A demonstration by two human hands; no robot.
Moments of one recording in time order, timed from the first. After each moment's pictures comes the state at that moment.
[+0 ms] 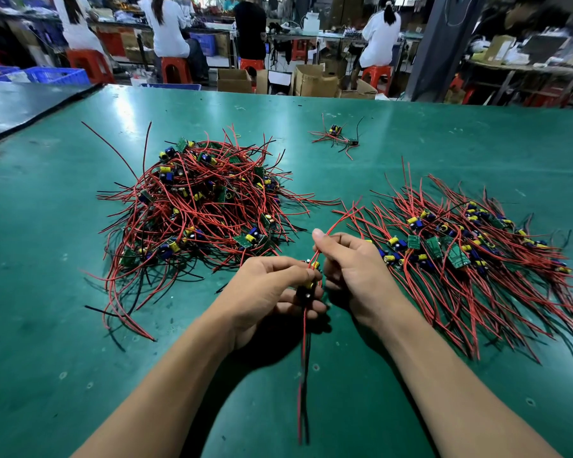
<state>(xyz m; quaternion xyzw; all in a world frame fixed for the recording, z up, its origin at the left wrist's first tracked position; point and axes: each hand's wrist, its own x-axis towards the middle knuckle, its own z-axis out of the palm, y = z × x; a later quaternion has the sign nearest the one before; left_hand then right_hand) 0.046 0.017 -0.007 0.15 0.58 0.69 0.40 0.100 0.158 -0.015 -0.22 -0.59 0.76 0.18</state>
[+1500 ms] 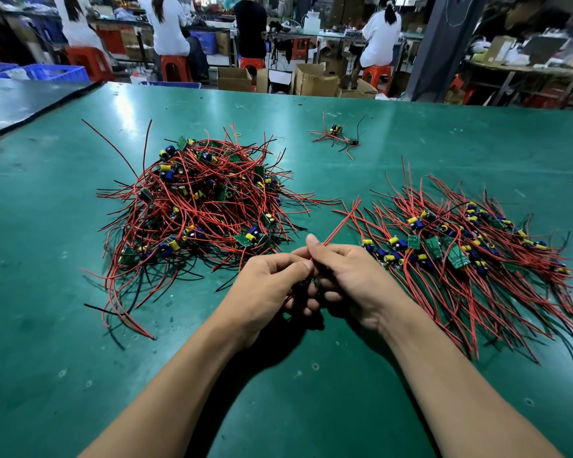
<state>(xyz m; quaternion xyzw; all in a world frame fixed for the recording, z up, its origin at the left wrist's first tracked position) 0.051 0.021 -0.013 0.20 0.59 0.71 0.33 0.108 0.155 -0.007 -0.21 -0.63 0.75 0.05</state>
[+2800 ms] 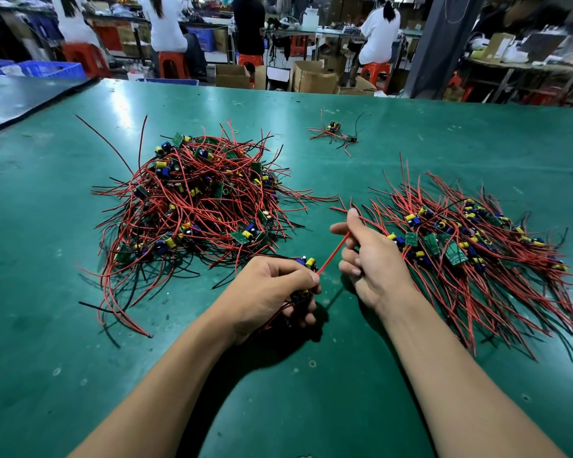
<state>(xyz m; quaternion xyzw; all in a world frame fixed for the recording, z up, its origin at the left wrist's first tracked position) 0.051 0.015 -0.005 0.25 0.64 0.62 0.38 0.094 0.181 -0.018 -0.28 -0.49 0.79 0.25</state>
